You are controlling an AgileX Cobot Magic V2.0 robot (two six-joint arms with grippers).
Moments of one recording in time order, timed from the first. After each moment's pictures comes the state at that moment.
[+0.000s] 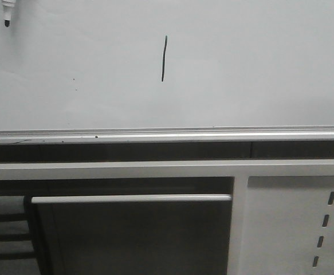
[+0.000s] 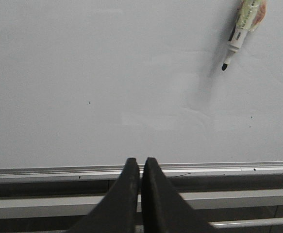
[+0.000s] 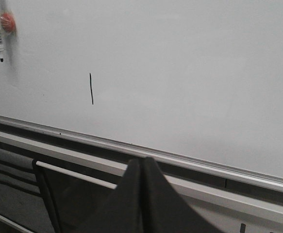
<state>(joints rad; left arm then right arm) -0.14 0.00 0.00 -0.12 0.08 0.10 0.13 -0.01 -0.22 0.69 0.43 -0.64</state>
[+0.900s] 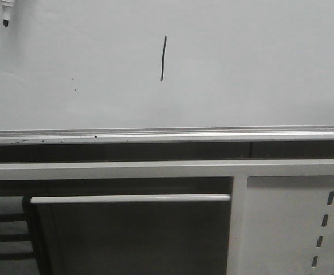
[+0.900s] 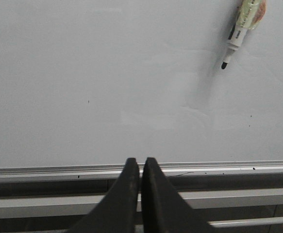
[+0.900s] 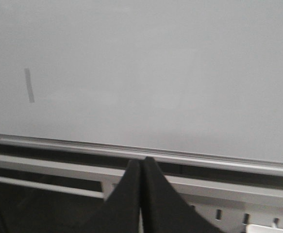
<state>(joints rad) -0.14 0.00 0.00 -0.12 0.08 0.10 0.11 -0.01 -0.16 0.32 0.32 -0.28</state>
